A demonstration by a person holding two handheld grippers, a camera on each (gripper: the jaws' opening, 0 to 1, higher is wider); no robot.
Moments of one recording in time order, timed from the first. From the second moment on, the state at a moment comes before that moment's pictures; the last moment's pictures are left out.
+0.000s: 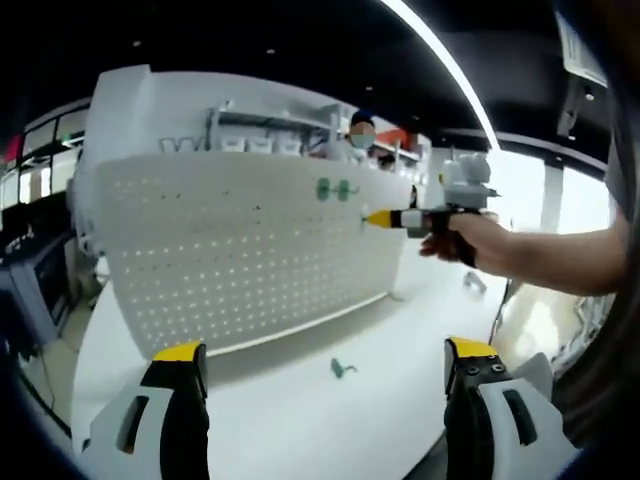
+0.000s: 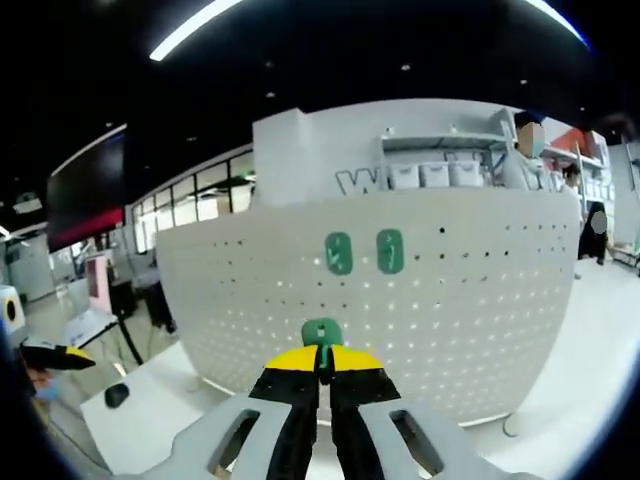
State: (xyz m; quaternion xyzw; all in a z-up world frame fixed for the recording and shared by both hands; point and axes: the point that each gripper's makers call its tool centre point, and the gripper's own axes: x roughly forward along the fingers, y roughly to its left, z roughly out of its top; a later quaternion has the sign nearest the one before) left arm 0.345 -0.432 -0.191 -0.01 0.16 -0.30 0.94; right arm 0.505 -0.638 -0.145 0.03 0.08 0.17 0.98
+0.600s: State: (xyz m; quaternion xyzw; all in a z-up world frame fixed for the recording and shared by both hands) left arm 0.345 -0.427 -0.195 -0.01 0.17 -0.29 0.94; right arm 0.543 -0.681 -0.132 0.02 0.06 0.12 0.99
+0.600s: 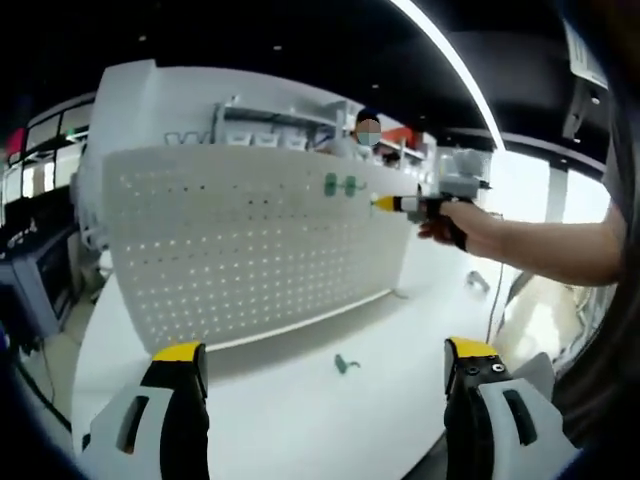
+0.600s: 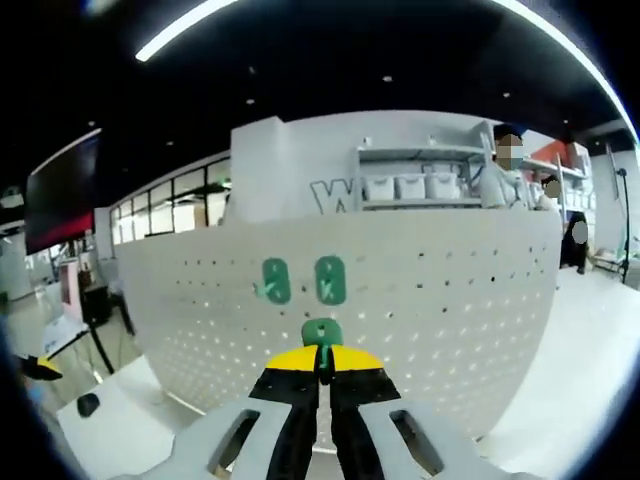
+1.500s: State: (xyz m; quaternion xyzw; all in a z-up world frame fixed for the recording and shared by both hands) left arm 0.348 -0.420 -0.196 -0.01 0.17 -0.29 0.94; right arm 0.583 -0.713 -0.100 0.01 0.03 0.08 1.00
